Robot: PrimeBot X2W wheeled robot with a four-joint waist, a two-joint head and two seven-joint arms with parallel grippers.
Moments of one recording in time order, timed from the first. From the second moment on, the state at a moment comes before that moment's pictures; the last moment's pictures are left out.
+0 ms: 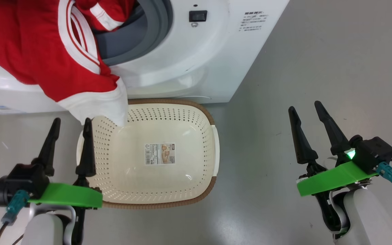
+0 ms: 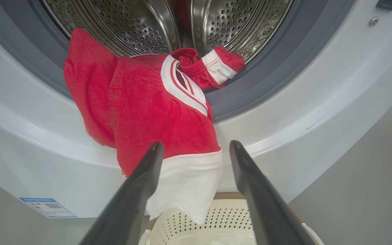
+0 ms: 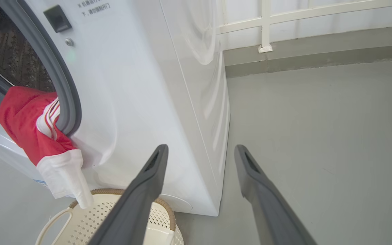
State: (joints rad) left arm -0.32 0.04 0.08 0.27 -0.16 -0.12 -0.25; right arm -0.27 -0.05 0.08 0.23 0.36 0.13 -0.26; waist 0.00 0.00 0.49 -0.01
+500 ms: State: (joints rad) left arm -0.57 0.09 0.05 0.45 -0.12 -0.12 -0.25; right arm -0.27 -0.05 0.08 0.23 0.36 0.13 -0.26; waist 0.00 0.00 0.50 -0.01
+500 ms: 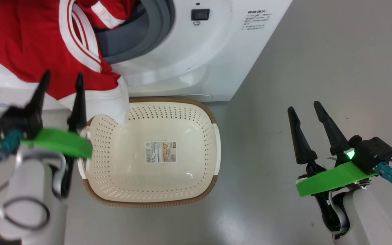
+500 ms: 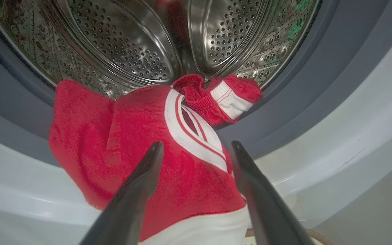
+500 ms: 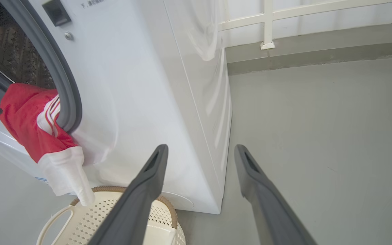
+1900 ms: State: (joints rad) left arm -1.27 0.18 -0.07 1.26 -0.06 -0.10 -0.06; right arm -0.31 -0.05 0.14 0.21 0.39 0.13 -0.26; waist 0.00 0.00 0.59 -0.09
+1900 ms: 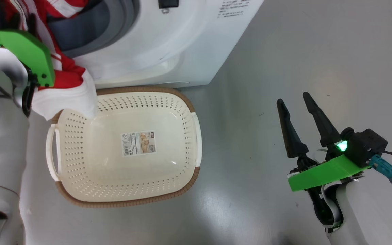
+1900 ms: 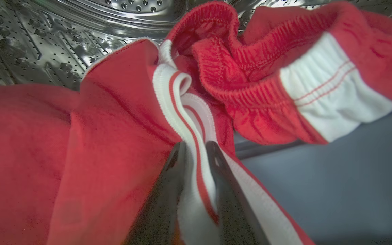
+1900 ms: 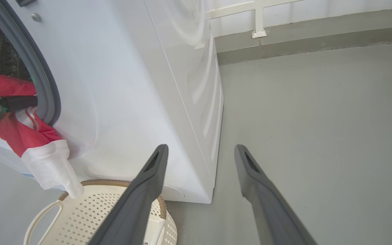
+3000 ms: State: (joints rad) left arm -0.92 0.14 0.01 0.69 -0.14 -0.08 -0.25; right arm -0.27 -0.05 0.11 0.23 0.39 0.13 -0.26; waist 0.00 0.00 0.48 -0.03
